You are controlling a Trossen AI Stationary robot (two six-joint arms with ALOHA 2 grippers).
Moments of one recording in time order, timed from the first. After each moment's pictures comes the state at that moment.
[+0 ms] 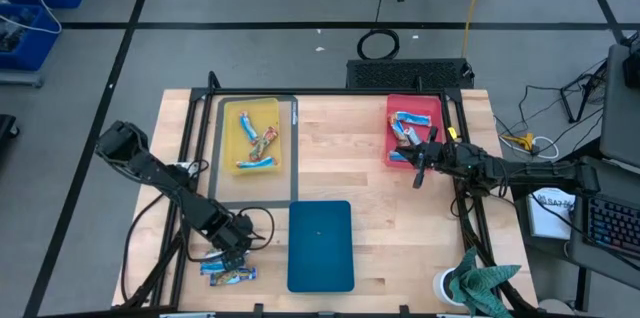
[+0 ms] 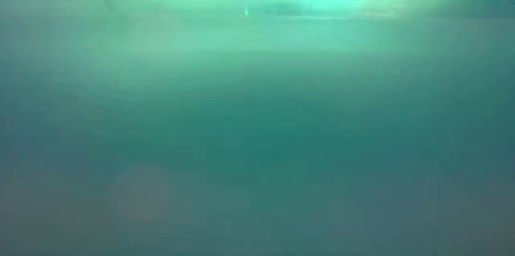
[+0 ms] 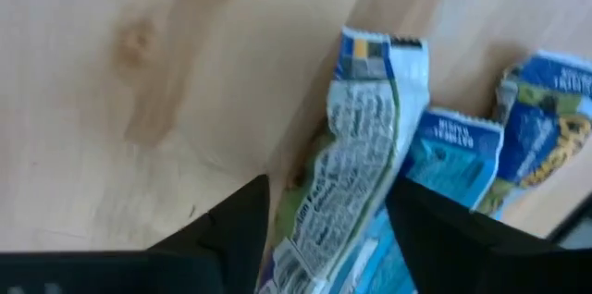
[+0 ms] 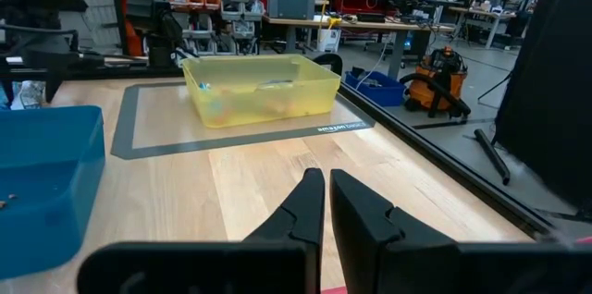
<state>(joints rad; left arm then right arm) -0.67 1.48 0.71 -0.59 0.25 -1.20 -0.13 0.30 0.02 0.19 0.23 -0.05</state>
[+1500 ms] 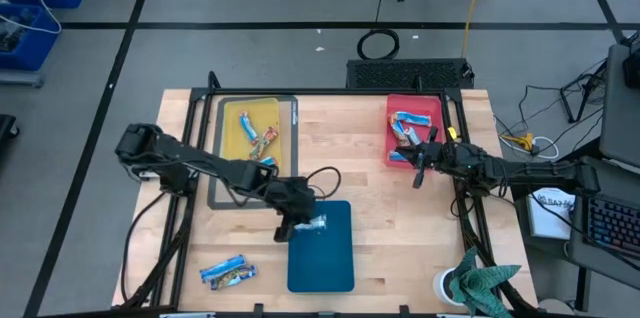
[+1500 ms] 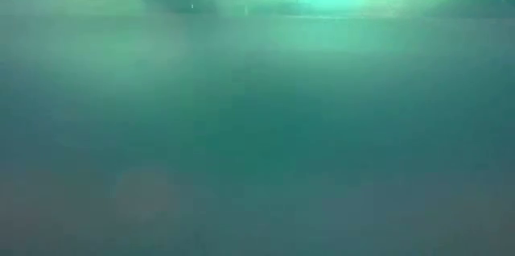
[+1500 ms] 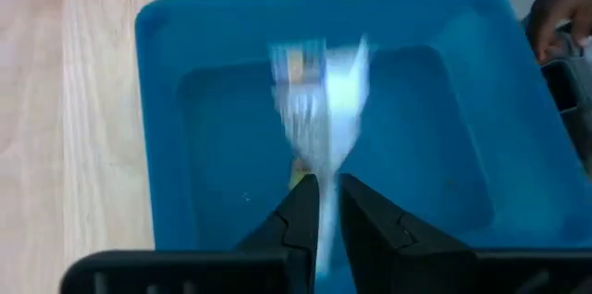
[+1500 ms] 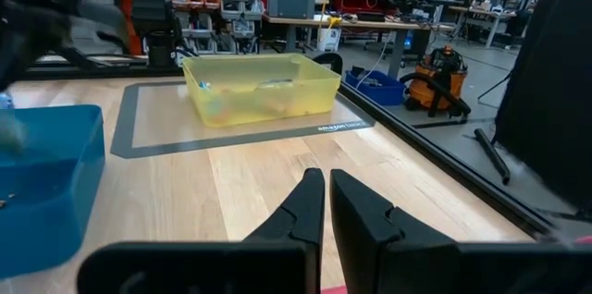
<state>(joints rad) -0.22 1.63 1.13 -0.38 0.18 -0.14 -0.13 0.30 0.02 0.19 0.23 -0.05</state>
